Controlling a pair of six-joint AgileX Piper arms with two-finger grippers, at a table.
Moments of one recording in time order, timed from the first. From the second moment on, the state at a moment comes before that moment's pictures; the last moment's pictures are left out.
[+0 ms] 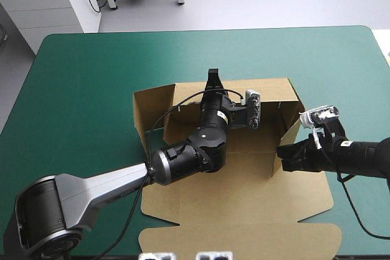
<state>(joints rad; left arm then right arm) -1.11 1.78 -1.45 1.18 0.86 -0.06 -0.10 0.98 -0.80 0.81 1.08 -0.71</state>
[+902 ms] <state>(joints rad) -1.11 1.78 -1.45 1.18 0.86 -0.06 -0.10 1.17 -1.29 0.49 0.94 -0.38</state>
